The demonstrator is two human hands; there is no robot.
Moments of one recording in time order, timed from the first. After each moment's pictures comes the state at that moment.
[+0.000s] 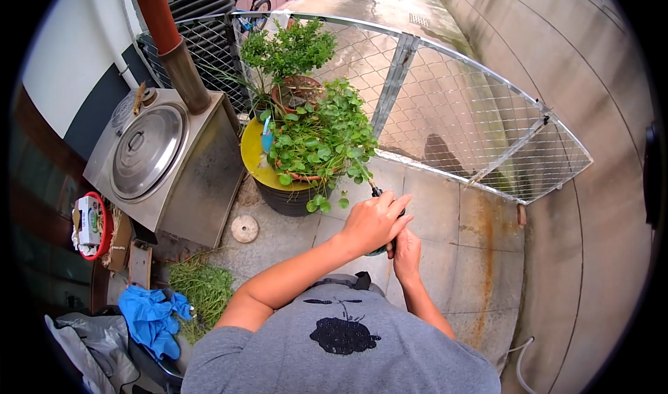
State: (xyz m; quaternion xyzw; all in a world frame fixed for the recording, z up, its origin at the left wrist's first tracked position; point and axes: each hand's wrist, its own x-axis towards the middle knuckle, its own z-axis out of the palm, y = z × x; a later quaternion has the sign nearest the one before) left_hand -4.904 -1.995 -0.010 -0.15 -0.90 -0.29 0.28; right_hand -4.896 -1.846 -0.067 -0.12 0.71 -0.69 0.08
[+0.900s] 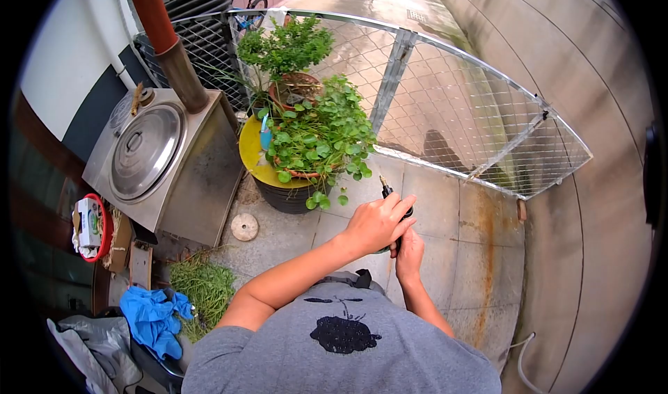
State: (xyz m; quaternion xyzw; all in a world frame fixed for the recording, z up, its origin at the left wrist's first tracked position) left_hand -4.901 -1.988 -0.013 -0.18 -0.90 -0.31 0.25; right_hand -4.889 -1.840 -0.077 -0.07 0.71 -0.70 0.03
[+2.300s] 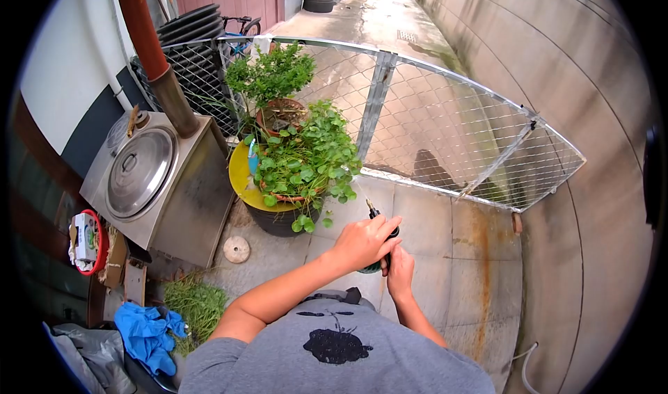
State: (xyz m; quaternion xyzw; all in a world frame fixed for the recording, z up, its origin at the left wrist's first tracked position) left_hand -4.920 -1.954 -0.007 -0.20 -0.90 -0.30 0.25; right_hand -4.909 -1.796 -0.076 -0.08 0.71 -0.70 0.04
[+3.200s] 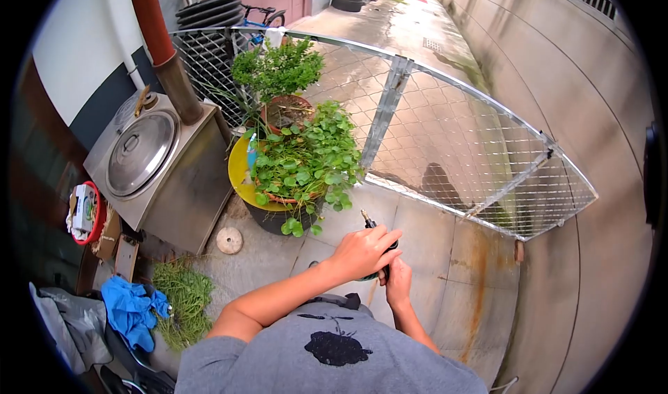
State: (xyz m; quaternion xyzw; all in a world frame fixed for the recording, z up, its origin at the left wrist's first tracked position) left_hand -4.977 -1.913 -0.025 -0.15 -0.91 -0.31 0.24; right_hand -4.984 -1.750 -0.100 -0.14 0.68 -0.71 0.11
